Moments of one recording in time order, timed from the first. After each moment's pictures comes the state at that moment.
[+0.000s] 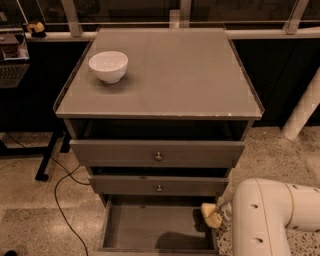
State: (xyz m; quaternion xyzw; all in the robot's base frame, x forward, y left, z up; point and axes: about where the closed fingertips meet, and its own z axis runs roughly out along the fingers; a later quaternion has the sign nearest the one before) arm 0.519 -0.251 0.225 -0.26 0.90 0.33 0.10
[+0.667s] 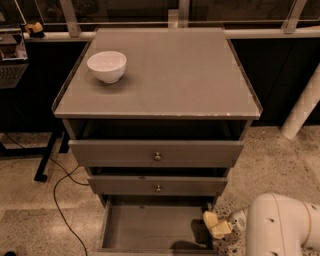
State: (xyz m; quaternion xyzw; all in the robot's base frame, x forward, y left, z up) arm 0.463 -0.255 0.262 -0.25 0.84 0.47 0.08
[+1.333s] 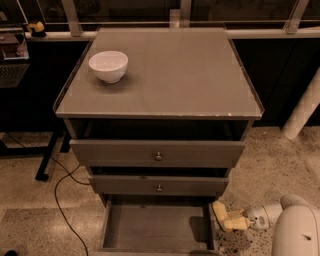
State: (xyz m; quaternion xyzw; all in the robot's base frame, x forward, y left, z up) arm 0.451 -0.279 0.368 -0.25 0.76 0.58 0.18
